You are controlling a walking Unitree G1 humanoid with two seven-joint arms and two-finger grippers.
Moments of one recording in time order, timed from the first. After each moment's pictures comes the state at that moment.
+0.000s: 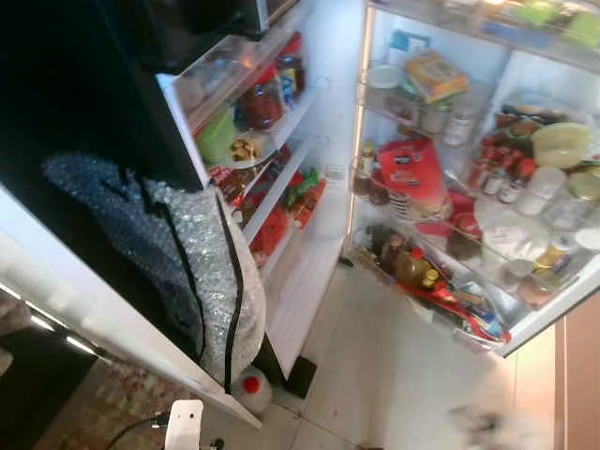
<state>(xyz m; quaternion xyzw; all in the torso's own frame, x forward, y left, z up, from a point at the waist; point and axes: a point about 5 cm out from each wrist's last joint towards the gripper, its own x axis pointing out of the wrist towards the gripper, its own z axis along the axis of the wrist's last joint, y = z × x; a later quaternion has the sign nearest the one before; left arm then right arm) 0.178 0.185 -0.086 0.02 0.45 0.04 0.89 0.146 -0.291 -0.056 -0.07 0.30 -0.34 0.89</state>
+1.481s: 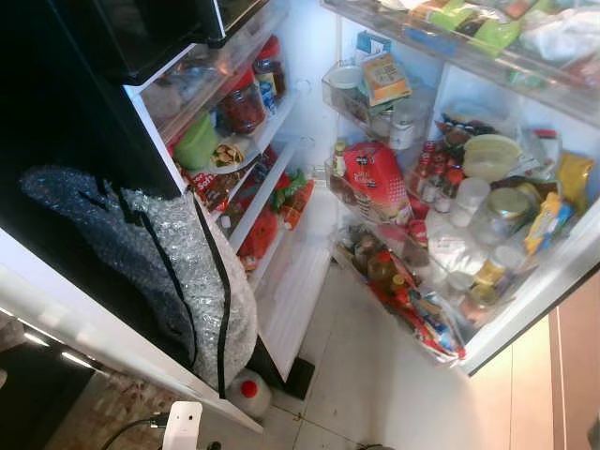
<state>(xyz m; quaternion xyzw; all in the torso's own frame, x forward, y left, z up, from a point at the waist) 0.176 0.189 -0.087 0.04 0.46 0.03 0.89 0.176 -0.370 0.095 -0.14 0.00 -0.64 0.76</state>
